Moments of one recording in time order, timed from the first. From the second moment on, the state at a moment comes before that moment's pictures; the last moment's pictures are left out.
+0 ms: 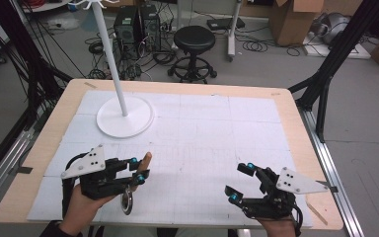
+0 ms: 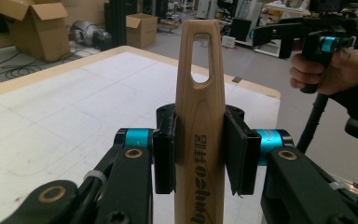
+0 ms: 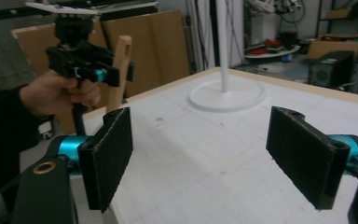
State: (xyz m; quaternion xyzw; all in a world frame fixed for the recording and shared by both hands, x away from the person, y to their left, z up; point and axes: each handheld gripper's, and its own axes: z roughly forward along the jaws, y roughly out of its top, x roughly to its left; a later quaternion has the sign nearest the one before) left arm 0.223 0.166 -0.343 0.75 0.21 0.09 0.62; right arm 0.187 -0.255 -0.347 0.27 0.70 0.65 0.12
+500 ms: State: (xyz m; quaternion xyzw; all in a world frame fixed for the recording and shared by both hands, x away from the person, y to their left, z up) left arm 0.214 0.142 -0.338 0.75 0.16 0.07 0.64; right arm 0.200 -0.212 -0.323 0.19 0.72 0.66 0.07
